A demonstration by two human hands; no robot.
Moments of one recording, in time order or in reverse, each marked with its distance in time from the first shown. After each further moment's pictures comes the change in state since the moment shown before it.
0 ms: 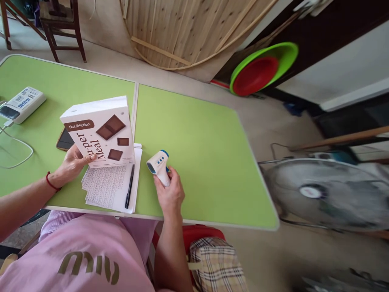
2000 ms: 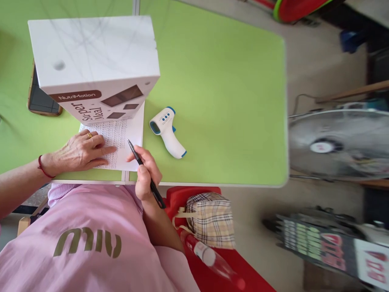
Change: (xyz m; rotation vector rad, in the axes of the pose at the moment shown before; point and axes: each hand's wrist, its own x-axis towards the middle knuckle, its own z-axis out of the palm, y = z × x) left_hand -0.025 -0.012 0.014 1.468 -0.773 0.709; right_hand -0.076 -0.078 -0.010 0.851 -0.183 -0.061
